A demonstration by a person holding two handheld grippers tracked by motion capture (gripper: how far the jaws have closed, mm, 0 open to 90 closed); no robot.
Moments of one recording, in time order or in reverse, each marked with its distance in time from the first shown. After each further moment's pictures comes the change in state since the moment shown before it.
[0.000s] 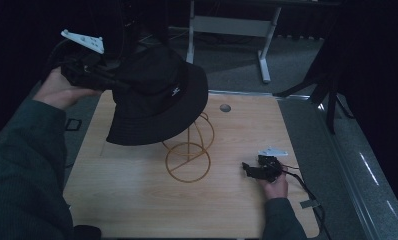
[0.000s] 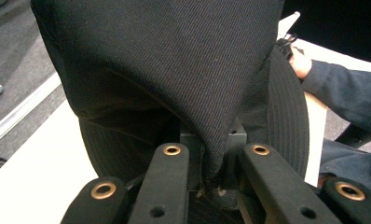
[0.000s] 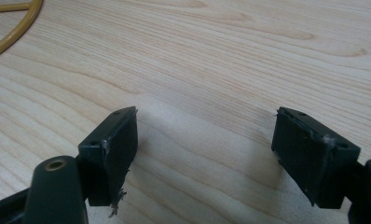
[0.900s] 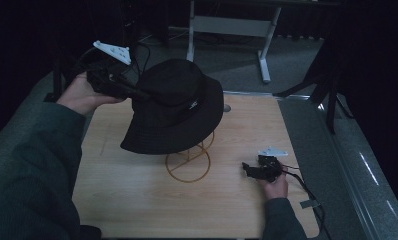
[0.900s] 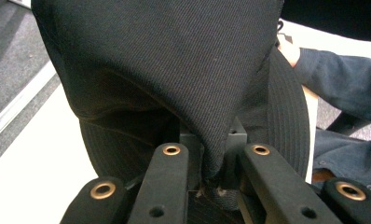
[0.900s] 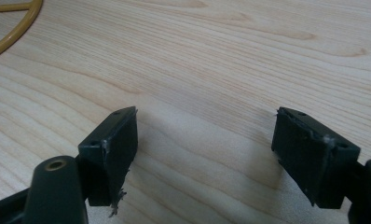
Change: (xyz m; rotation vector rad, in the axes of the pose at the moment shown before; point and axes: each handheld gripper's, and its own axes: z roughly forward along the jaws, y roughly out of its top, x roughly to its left) left arm -0.022 0.020 0.041 0.073 -0.043 0.078; right arm 0.000 0.000 0.000 0.000 0.000 0.000
